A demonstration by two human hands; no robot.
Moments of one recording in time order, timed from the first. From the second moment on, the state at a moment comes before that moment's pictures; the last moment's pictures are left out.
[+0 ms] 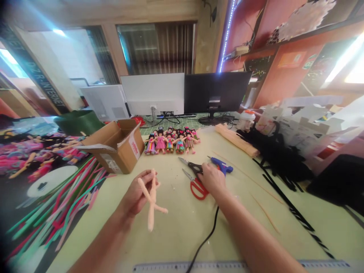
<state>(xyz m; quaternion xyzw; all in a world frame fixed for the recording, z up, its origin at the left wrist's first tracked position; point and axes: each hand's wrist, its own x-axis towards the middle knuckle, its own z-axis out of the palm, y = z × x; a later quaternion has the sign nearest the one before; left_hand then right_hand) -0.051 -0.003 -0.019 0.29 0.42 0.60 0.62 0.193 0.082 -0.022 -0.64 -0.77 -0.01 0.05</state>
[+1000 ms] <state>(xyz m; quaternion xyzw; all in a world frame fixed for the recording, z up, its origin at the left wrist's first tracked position) -0.045 -0.009 -0.009 0.29 0.37 0.58 0.66 0.271 0.098 -0.017 -0.78 -0.63 0.05 0.04</state>
